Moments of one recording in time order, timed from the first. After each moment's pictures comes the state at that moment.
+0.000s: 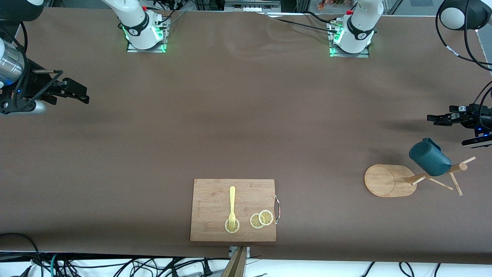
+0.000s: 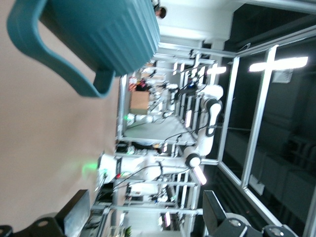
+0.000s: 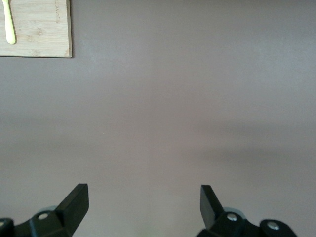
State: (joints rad) left arm 0.50 0.83 0.32 -1.39 -1.18 0.77 0.78; right arm 0.12 0.09 -0.06 -1.53 0.04 1.56 0.04
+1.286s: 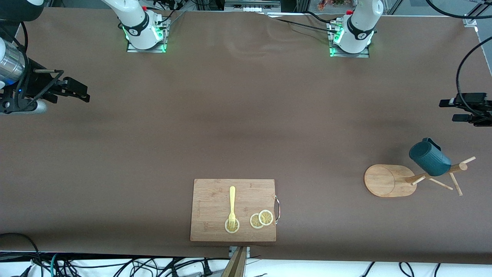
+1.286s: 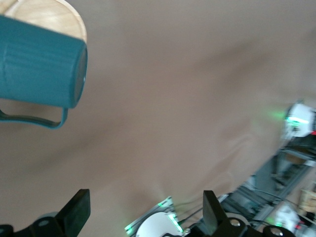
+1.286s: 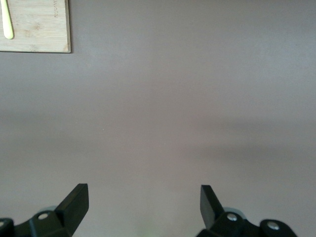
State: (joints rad) left arm 0.16 0.47 0.17 -1.13 -0.38 1.12 0.59; right arm 0.12 0.09 -0.06 -1.53 0.04 1.54 0.04
